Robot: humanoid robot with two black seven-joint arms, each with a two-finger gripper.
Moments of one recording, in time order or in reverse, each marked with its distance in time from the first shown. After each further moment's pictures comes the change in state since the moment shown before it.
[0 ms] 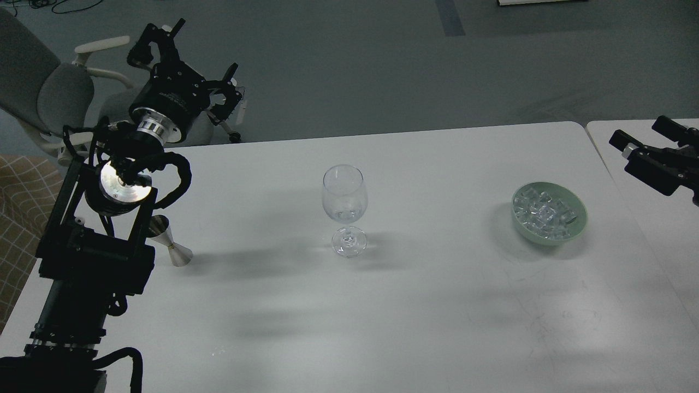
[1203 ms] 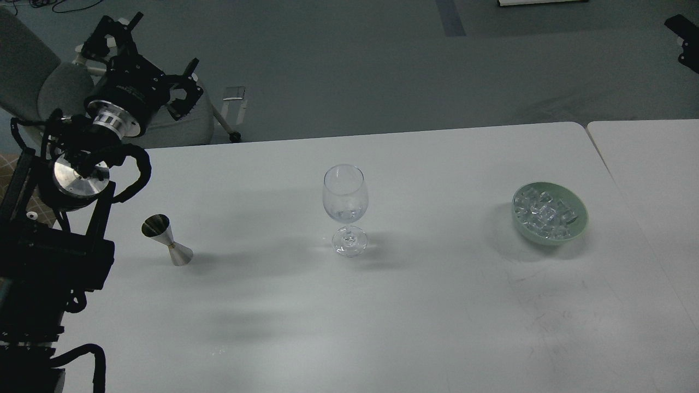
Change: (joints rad) left arm -0.007 0.130 0.001 -0.005 -0.057 0.014 0.016; right arm 0.427 0.062 0.018 -0.319 1.126 0.893 -0.027
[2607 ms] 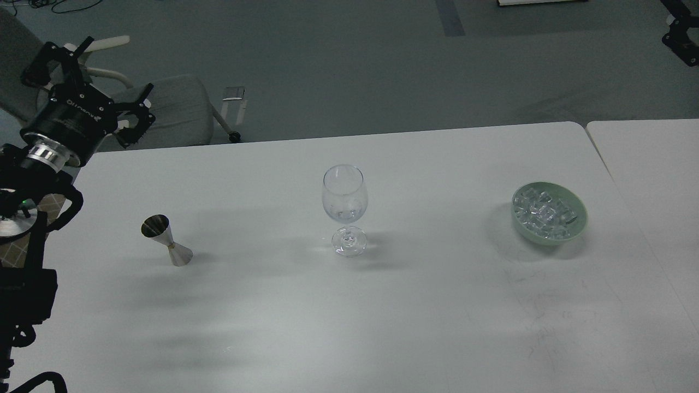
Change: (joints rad) left arm 0.113 0.091 -0.169 0.012 -0.028 -0.233 0.138; right arm 0.009 0.127 0.004 -0.057 0.378 0.019 -0.003
